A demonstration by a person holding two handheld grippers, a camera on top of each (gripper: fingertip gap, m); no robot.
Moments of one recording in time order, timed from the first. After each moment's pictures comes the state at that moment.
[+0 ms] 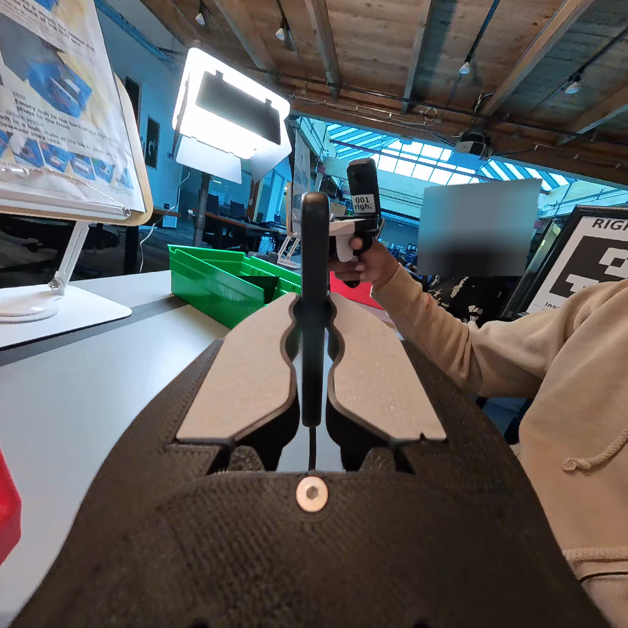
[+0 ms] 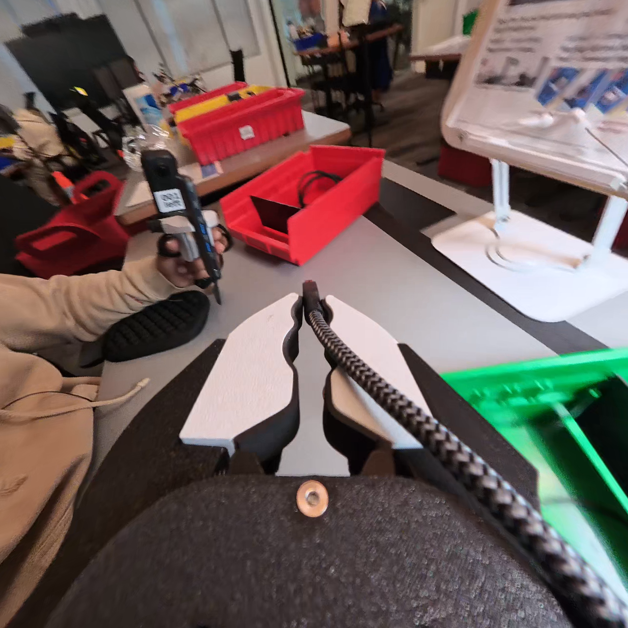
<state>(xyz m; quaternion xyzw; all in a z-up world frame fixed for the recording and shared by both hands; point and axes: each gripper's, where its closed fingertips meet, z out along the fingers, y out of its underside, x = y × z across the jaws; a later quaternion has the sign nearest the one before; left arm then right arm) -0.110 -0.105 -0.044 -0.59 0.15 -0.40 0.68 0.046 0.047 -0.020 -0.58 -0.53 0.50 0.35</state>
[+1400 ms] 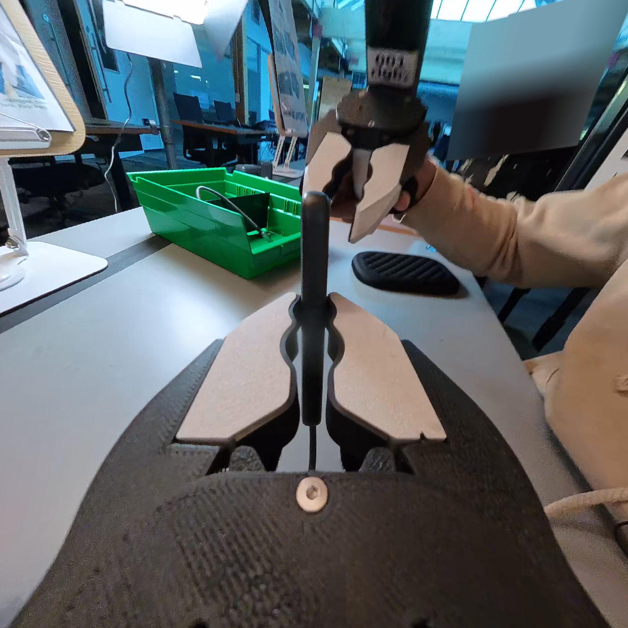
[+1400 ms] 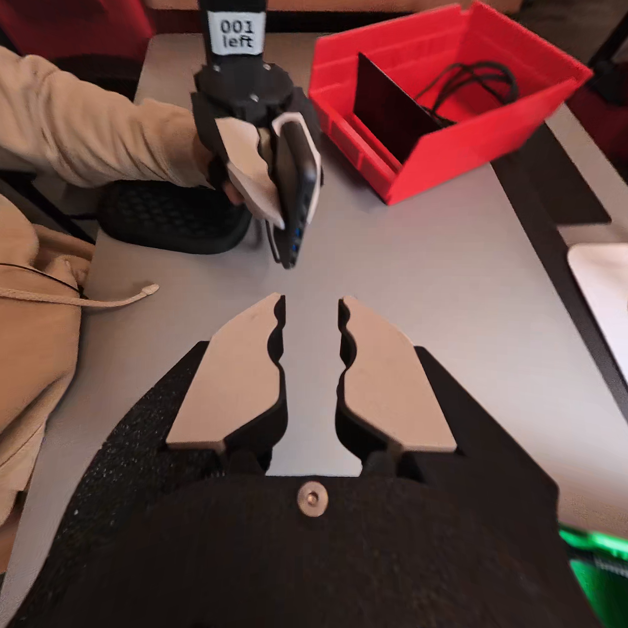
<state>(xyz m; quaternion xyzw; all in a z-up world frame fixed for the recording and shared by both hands) -0.054 -0.100 -0.091 -0.68 0.26 -0.31 0.61 -0.007 -0.071 -0.080 -0.48 -0.74 0.38 0.28</state>
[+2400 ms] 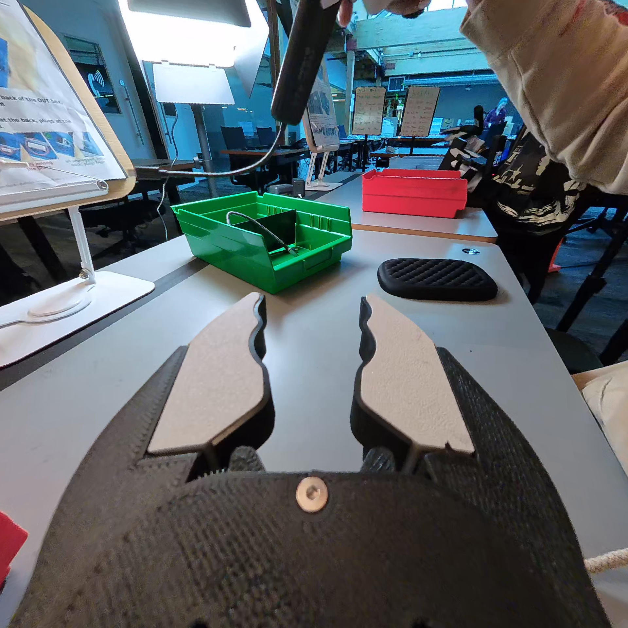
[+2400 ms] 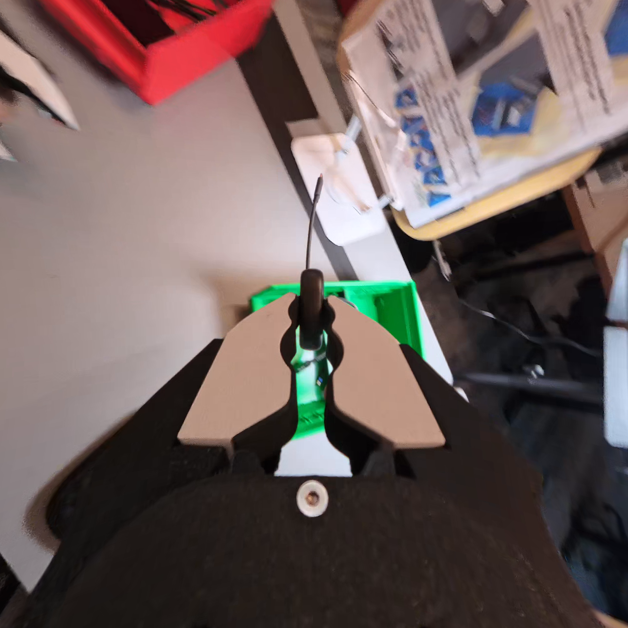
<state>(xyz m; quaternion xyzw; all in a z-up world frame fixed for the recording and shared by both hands) -0.049 -0.106 -0.078 -0.67 0.25 -0.25 0.66 0.100 0.073 0.092 -0.59 -0.70 0.08 0.39</state>
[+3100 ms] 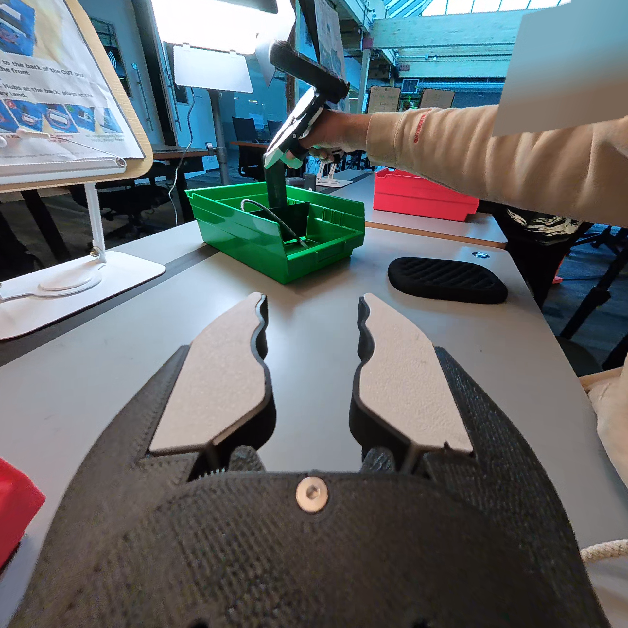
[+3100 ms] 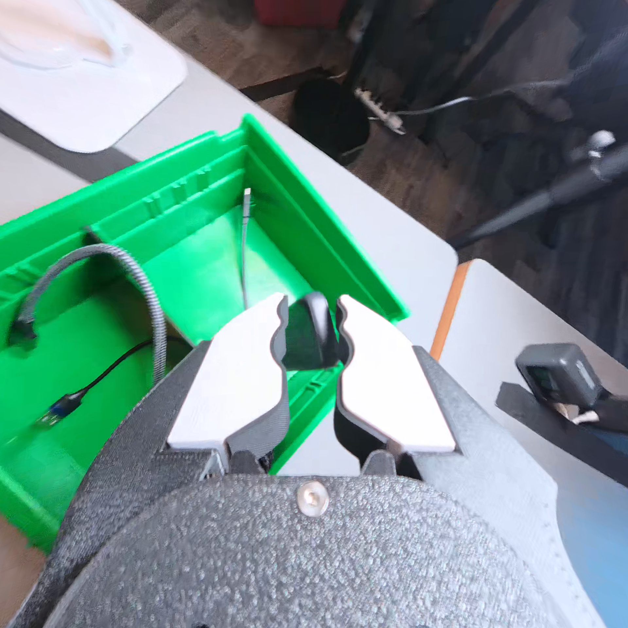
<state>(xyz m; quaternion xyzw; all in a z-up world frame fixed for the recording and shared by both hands) -0.067 -0.100 -0.087 -0.68 0.23 -0.25 0.65 0.160 0.332 -0.074 -0.79 -0.47 0.03 0.39</state>
